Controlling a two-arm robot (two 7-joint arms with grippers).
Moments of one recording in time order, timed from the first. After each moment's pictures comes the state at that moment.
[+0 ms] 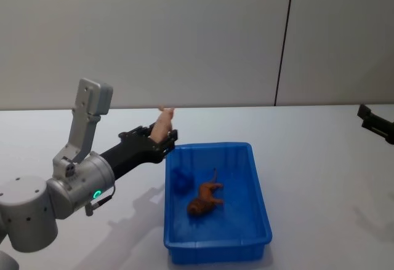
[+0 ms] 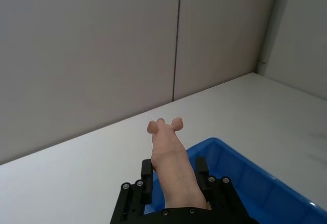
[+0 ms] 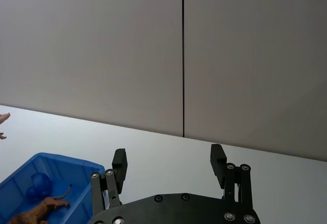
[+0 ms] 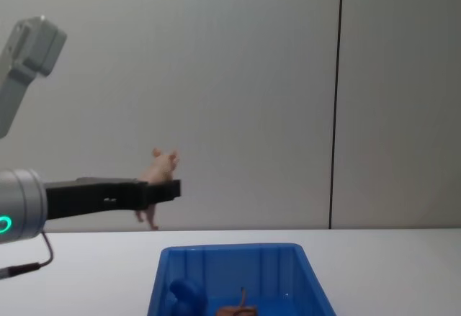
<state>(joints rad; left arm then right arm) -0.32 0.44 0.33 -1.46 -0.53 0.23 -0.35 0.07 0.45 -0.01 -1.75 0.49 0.26 0.31</state>
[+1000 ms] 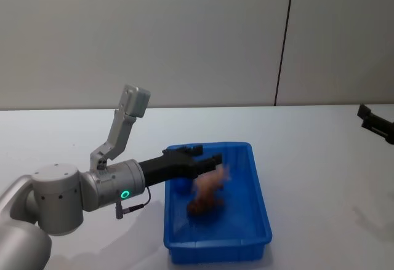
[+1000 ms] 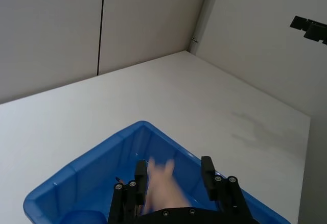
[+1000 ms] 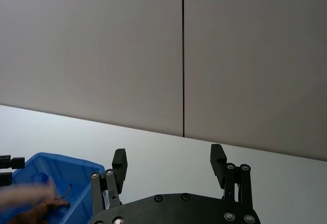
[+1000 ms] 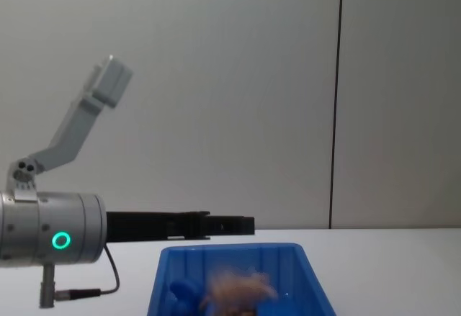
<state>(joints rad) -0.46 0.34 0.39 -1.24 -0.56 0.36 -0.64 0.07 0.45 -0.01 -1.75 0.49 0.26 0.31</state>
